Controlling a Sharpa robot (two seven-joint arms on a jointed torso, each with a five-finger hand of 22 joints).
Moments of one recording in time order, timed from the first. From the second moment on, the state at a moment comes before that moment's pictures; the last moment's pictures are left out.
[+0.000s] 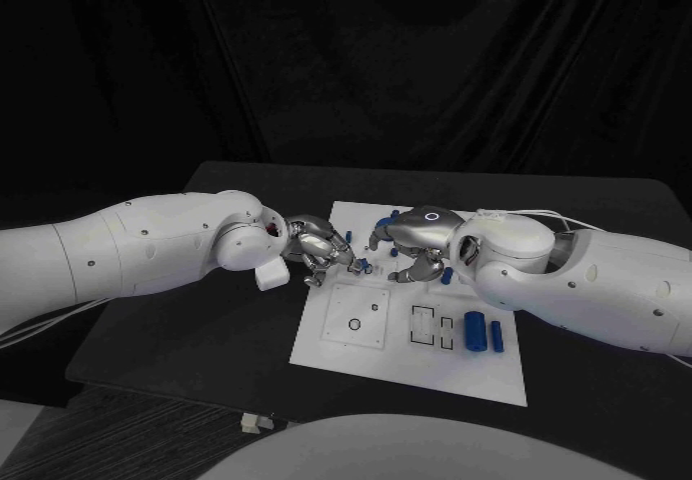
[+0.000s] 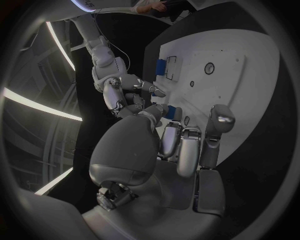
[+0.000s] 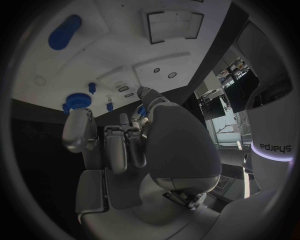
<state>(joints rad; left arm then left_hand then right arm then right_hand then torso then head) 1.26 -0.77 -0.21 1.37 -0.38 0.24 -0.20 1.31 0.04 0.30 0.05 0.47 0.68 0.15 0.63 0.29 1.32 0.07 1.46 1.31 1.47 0.04 1.56 1.31 0.08 1.16 0.14 1.11 1.29 1.27 -0.63 -0.21 1.54 -1.69 -0.13 -0.09 1.38 -0.18 0.25 0.15 0.36 0.50 0.15 0.37 0.41 1.48 0.04 1.55 1.31 1.46 -0.02 1.54 1.29 0.05 1.37 0.09 1.19 1.30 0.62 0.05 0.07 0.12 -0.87</state>
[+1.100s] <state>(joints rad) 1.42 -0.69 -0.21 1.37 -0.68 0.35 -0.51 1.18 0.02 0.40 0.03 0.60 0.63 0.13 0.71 0.47 1.46 0.05 1.56 1.31 1.46 0.00 1.56 1.31 0.08 1.45 0.10 1.47 1.29 1.31 -0.86 -0.21 1.71 -1.68 -0.17 -0.15 1.40 -0.16 0.24 0.17 0.36 0.53 0.14 0.38 0.39 1.48 0.04 1.54 1.31 1.47 -0.02 1.51 1.29 0.05 1.36 0.10 1.14 1.30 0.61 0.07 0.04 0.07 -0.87</state>
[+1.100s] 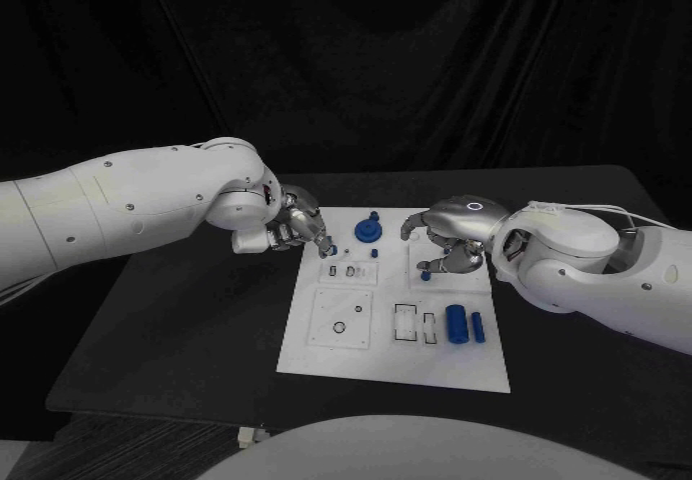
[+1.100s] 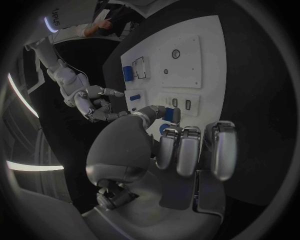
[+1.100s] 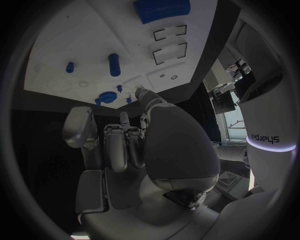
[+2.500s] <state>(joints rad) 1.38 -0.43 -0.21 1.09 -0.80 0.58 -0.69 1.11 0.00 0.49 -0.03 0.59 0.64 0.12 0.64 0.62 1.46 0.01 1.56 1.31 1.47 -0.05 1.56 1.31 0.01 1.48 0.06 1.56 1.29 1.31 -0.85 -0.21 1.67 -1.63 -0.16 -0.16 1.41 -0.15 0.24 0.17 0.38 0.57 0.15 0.41 0.37 1.48 0.04 1.54 1.31 1.46 -0.02 1.51 1.29 0.05 1.35 0.09 1.10 1.30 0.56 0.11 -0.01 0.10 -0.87</state>
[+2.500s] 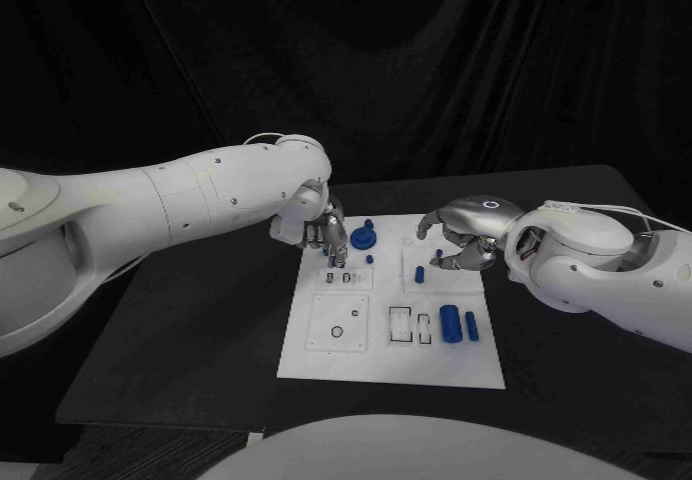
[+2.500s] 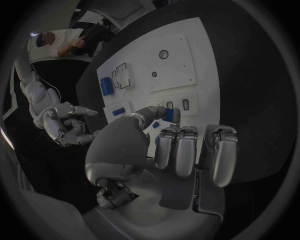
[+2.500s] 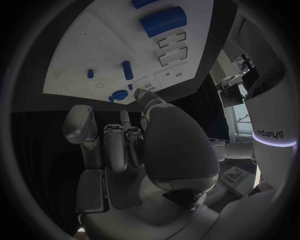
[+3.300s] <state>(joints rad) 1.33 -0.39 -0.21 1.01 -0.81 0.64 -0.70 1.08 0.01 0.53 -0.06 0.49 0.66 0.12 0.57 0.65 1.46 0.01 1.56 1.31 1.47 -0.05 1.56 1.31 0.01 1.48 0.06 1.56 1.29 1.31 -0.87 -0.21 1.68 -1.61 -0.20 -0.16 1.41 -0.15 0.25 0.18 0.38 0.59 0.15 0.42 0.37 1.48 0.04 1.54 1.31 1.47 -0.01 1.51 1.29 0.05 1.35 0.09 1.10 1.30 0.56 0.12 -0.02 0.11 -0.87</state>
